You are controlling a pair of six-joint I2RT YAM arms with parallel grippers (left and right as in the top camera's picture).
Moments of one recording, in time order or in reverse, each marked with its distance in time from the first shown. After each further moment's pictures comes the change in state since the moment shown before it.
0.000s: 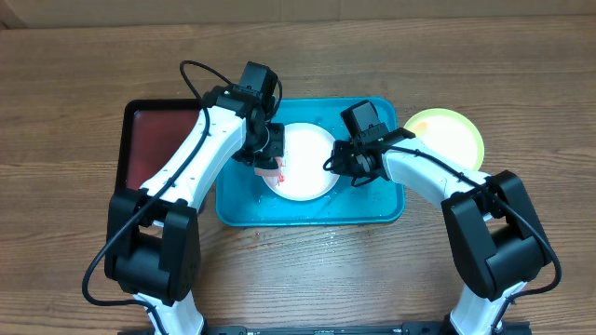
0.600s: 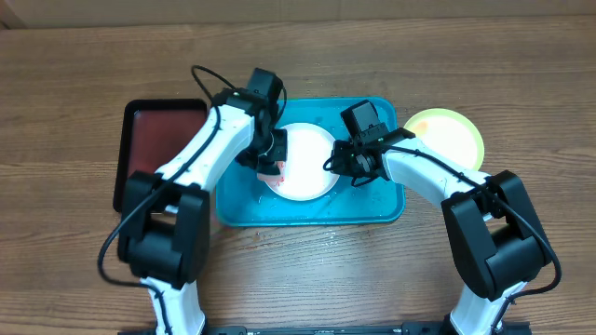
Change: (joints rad) left arm -0.008 0.105 0.000 0.019 0.001 0.000; right arm 0.000 0.000 0.000 0.000 0.000 0.001
